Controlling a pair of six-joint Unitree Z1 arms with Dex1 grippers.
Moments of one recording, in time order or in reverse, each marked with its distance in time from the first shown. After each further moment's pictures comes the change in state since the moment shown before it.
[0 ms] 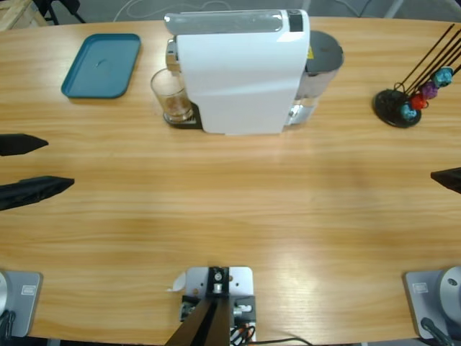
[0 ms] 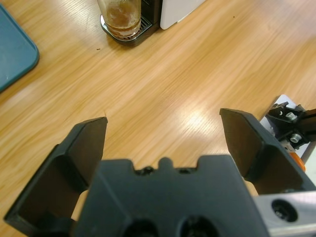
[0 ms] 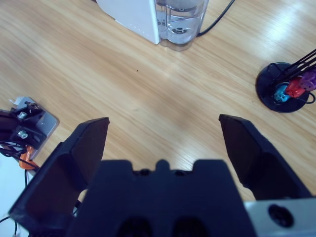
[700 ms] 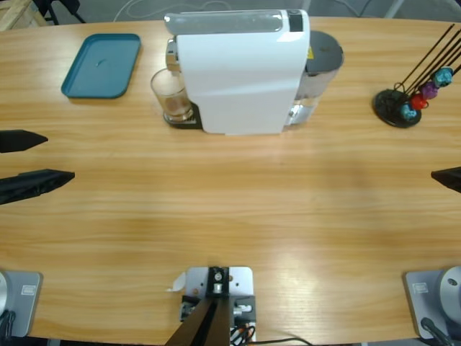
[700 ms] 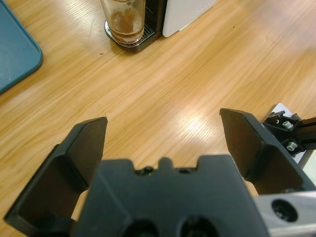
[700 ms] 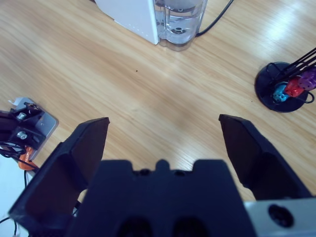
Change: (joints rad) arm 0 0.000 0.008 0.004 -0.032 0.004 -0.032; arm 1 0.000 -0.001 0.000 0.000 -0.004 0.003
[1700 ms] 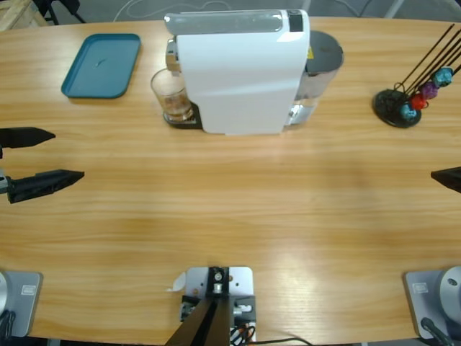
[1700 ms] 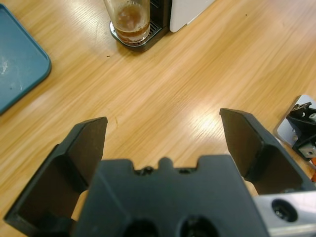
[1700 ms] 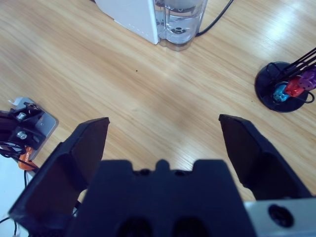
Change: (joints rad) arm 0 0.000 0.036 0.051 -0.082 0.027 0.096; arm 1 0.000 0.001 0.000 0.000 0.000 0.000
